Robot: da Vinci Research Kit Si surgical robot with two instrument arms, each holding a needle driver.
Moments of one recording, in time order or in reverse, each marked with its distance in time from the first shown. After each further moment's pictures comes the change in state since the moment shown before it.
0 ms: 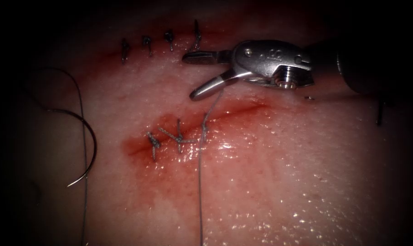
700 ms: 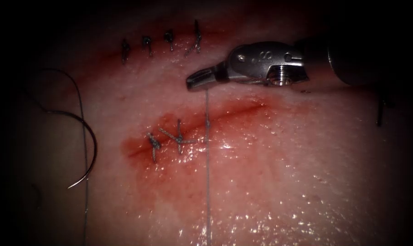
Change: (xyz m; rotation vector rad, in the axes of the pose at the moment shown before) right arm -0.003 0.004 0.002 0.074 -0.155 -0.071; left arm -0.017 0.017 0.007 -0.222 -0.011 -0.188
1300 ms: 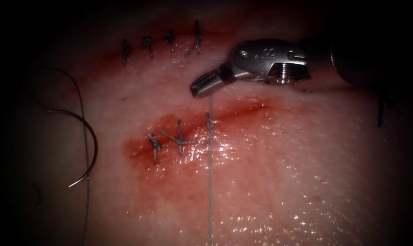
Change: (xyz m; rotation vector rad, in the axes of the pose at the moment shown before) right arm 0.000 -0.002 0.000 0.213 0.040 0.035; left arm 0.003 -0.003 0.000 0.057 0.013 0.022
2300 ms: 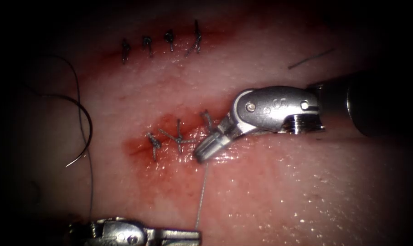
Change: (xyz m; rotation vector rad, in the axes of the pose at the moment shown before) right arm 0.001 -0.009 0.001 0.361 -0.010 -0.072; left arm 0.001 -0.013 -0.007 0.146 0.026 0.048
